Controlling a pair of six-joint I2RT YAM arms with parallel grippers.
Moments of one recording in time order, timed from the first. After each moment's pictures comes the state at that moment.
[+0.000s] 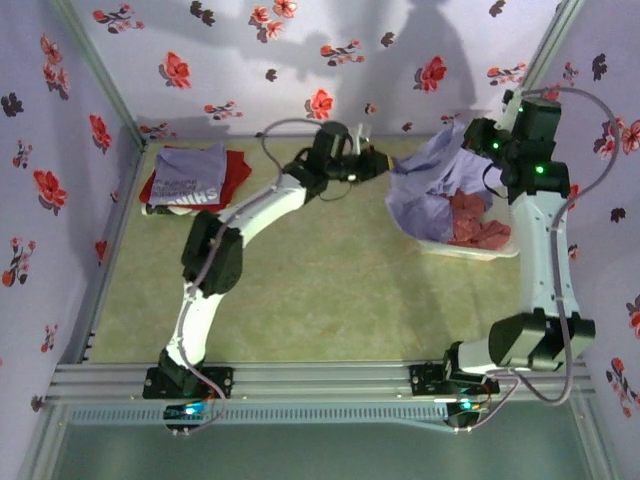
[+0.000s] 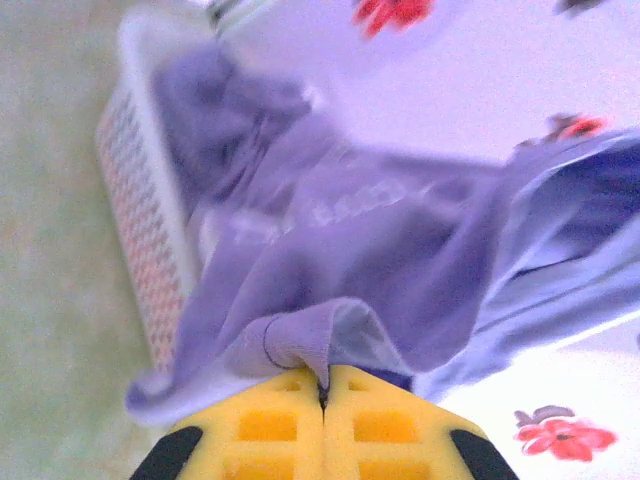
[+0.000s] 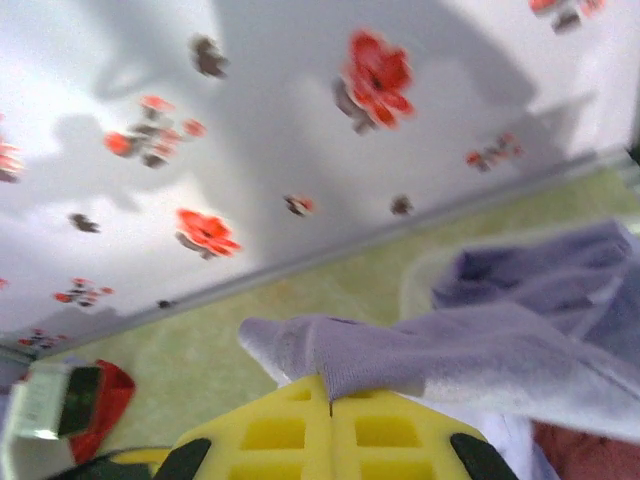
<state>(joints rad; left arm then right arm) -0.71 2.16 1.98 -0.10 0.50 -0.87 -0.09 1.38 1.63 -0.63 -0.30 0.37</state>
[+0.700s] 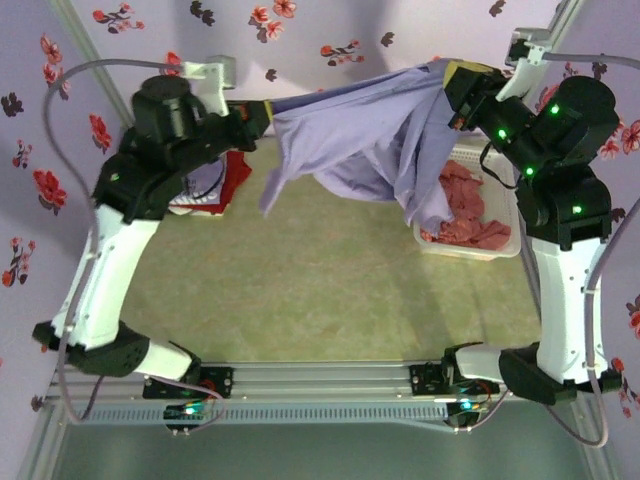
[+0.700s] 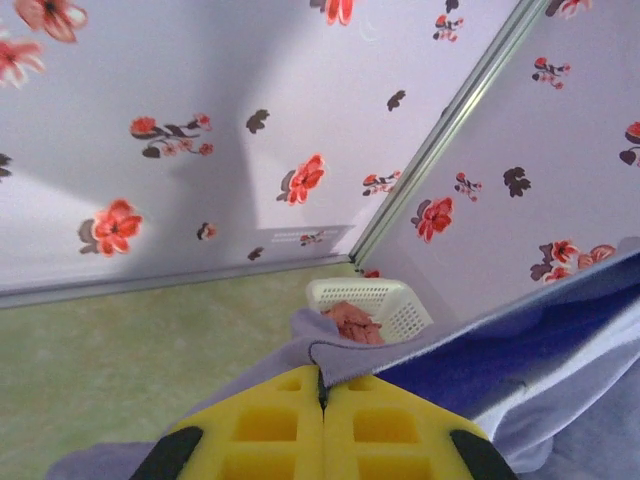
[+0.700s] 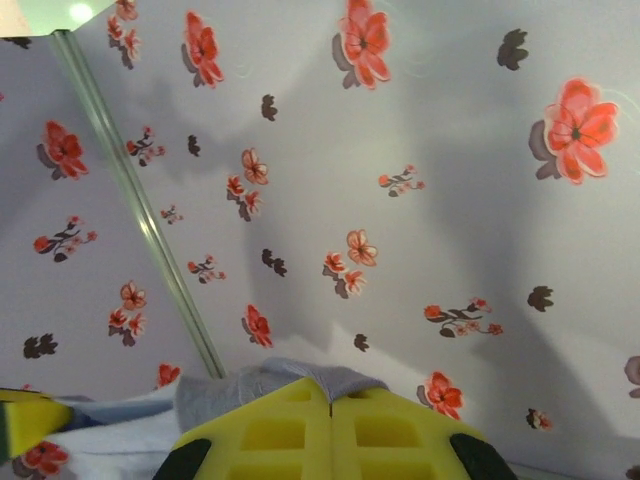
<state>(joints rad) -0.56 1.42 2.07 -0.83 0.12 -0.41 0.22 1.28 2.04 -0.63 -0.33 0.30</state>
